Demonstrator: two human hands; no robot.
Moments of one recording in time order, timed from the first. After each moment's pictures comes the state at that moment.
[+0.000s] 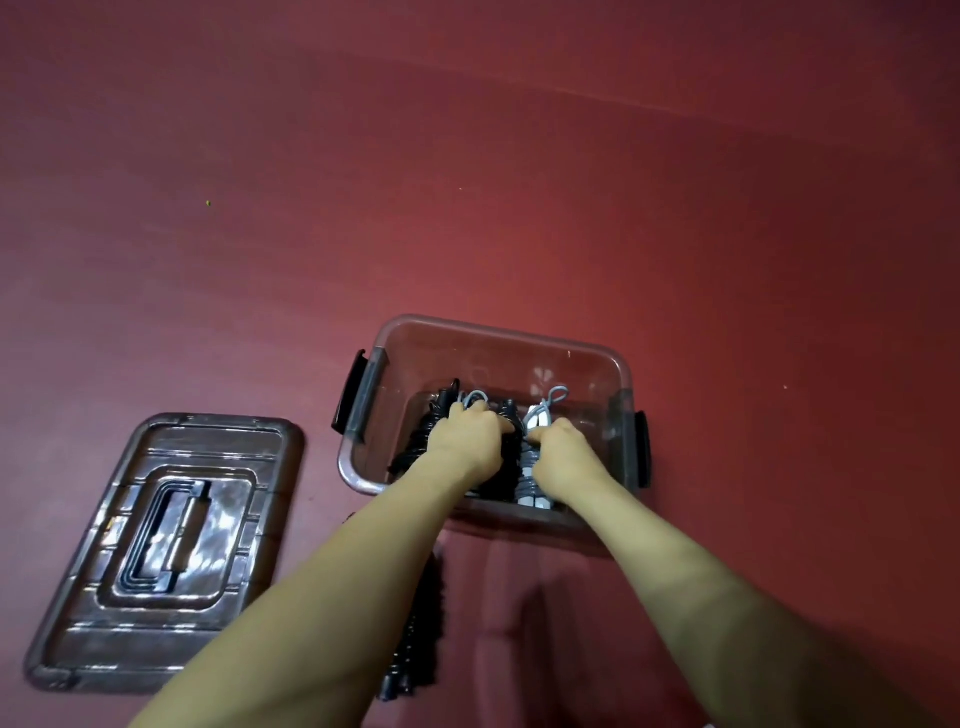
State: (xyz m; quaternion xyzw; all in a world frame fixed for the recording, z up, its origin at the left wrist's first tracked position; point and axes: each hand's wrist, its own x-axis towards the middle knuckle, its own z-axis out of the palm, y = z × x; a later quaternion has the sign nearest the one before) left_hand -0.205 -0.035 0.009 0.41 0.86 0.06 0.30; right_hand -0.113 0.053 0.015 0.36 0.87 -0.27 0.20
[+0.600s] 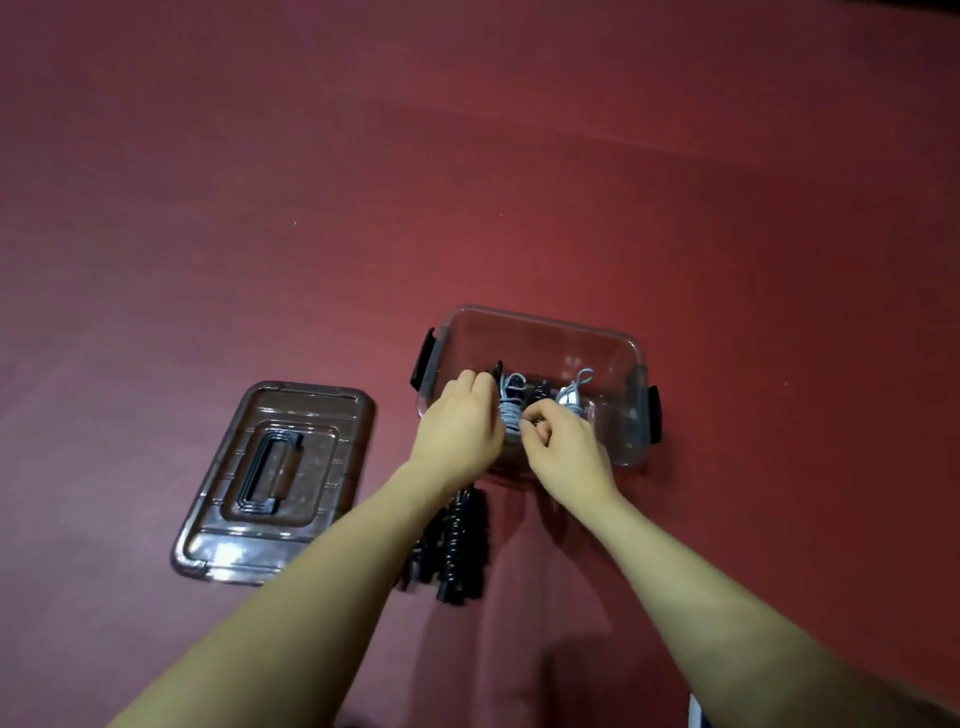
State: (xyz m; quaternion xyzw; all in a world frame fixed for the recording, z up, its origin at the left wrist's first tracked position) left_hand -0.161 -0.140 0.083 0.39 0.89 0.23 0.07; right_hand -0.070 -0.037 0.072 0.30 0.89 -0.32 -0.08
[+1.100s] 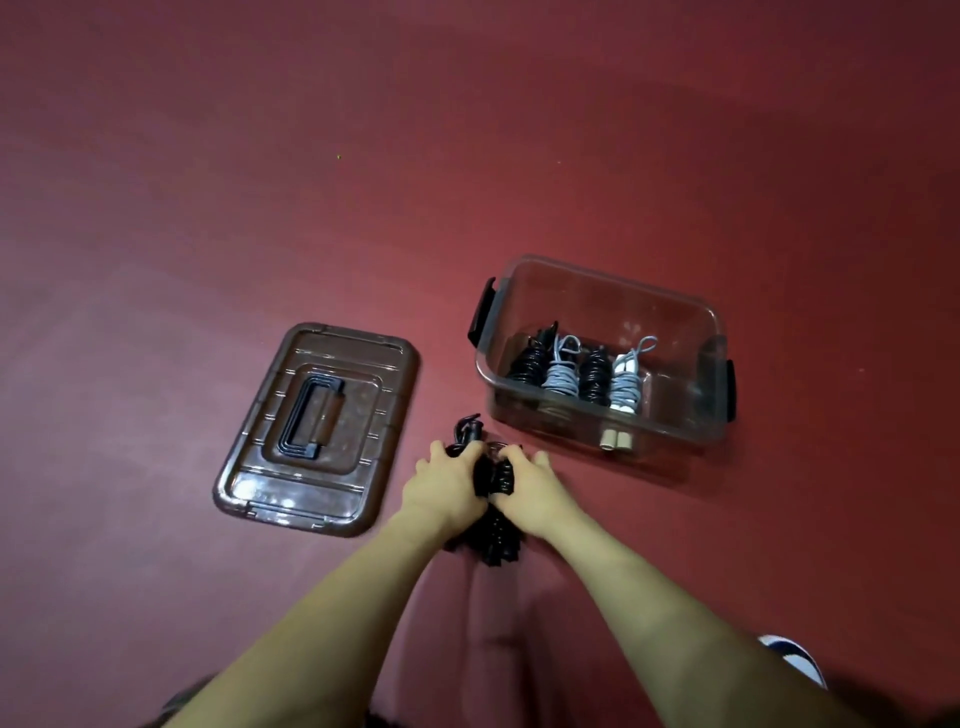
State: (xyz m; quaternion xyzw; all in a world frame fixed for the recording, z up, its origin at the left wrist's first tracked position) left_hand -0.143 -0.225 -0.009 0.23 0.91 0.11 0.32; right_hand -0.081 -0.115 -0.016 0.29 0.86 -0.35 0.23
